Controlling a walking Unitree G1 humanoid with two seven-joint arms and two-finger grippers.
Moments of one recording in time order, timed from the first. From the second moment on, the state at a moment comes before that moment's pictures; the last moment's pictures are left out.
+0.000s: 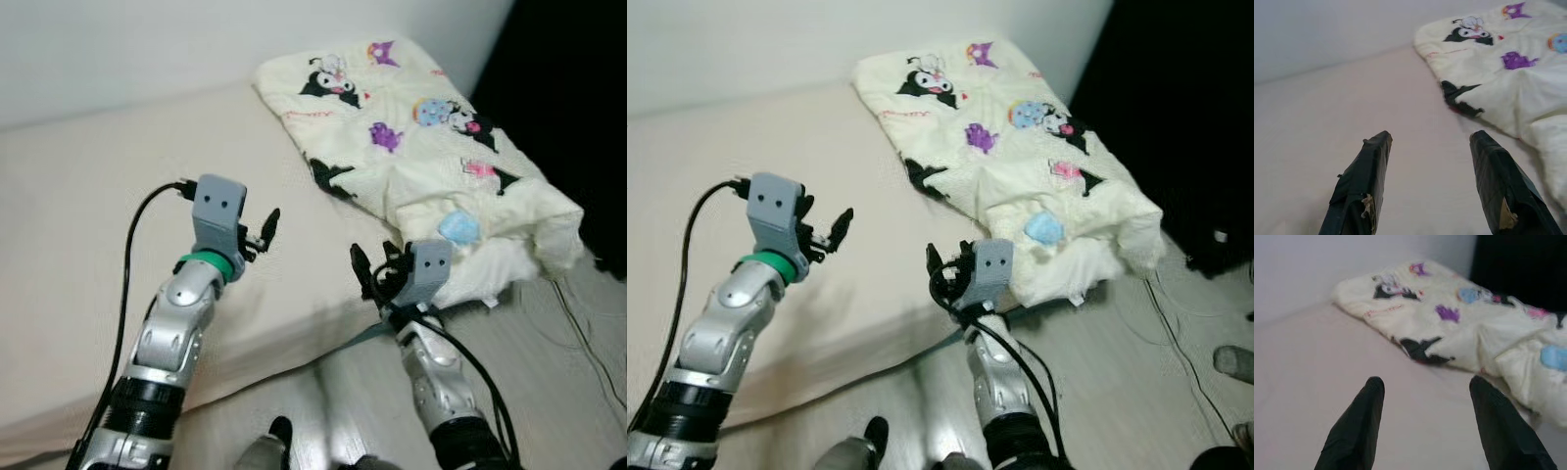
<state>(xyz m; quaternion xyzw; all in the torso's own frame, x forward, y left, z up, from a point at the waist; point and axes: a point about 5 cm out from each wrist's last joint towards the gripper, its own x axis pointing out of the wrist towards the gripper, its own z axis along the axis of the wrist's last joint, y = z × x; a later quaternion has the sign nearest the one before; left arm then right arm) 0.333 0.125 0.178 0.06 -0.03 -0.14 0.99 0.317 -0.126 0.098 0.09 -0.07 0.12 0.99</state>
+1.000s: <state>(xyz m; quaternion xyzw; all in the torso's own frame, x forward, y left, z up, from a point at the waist) 0.335 0.137 0.170 0.07 -0.01 -0.12 0.99 0.317 -0.116 0.103 0.10 -0.08 0.14 0.98</state>
